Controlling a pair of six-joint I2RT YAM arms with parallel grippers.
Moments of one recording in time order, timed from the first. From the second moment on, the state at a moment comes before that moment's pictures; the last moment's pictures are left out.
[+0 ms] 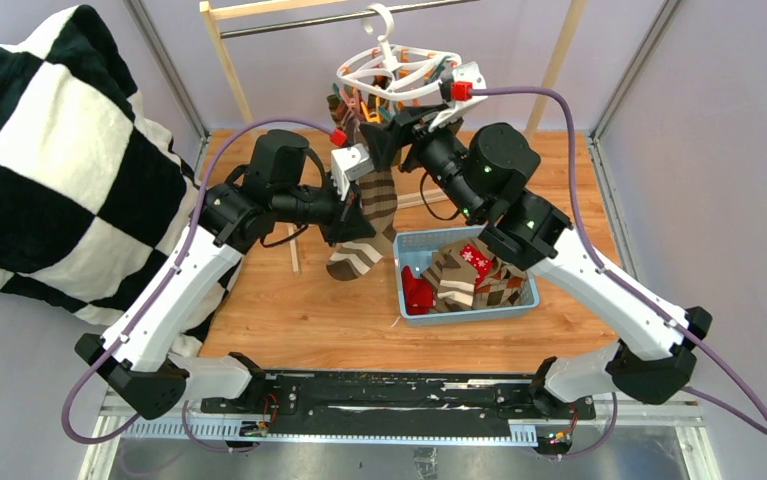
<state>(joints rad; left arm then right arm) -0.60 1.26 1.54 -0.85 0.62 0.10 0.96 1.33 1.63 -0.06 0.28 0.12</state>
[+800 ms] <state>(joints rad) -0.60 1.22 1.51 -0.85 0.61 0.12 0.87 1.35 1.65 -0.05 0.17 0.35</state>
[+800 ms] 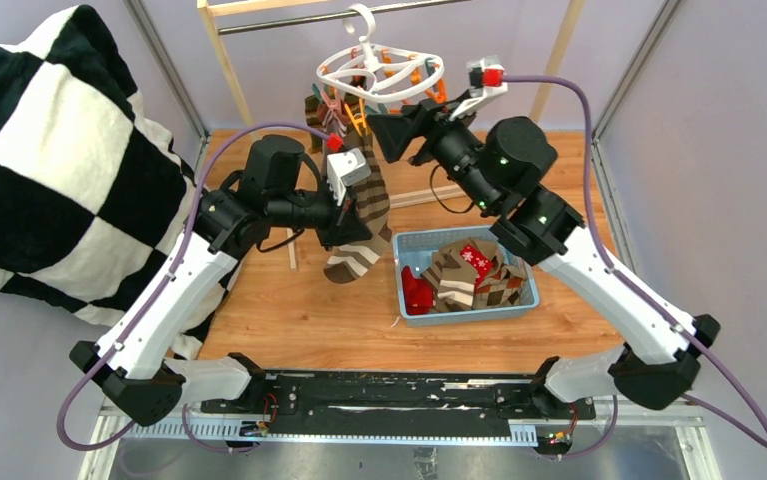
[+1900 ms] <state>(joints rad) -0.60 1.14 1.38 -0.86 0.25 0.47 0.67 1.18 1.23 0.13 -0.11 0.61</state>
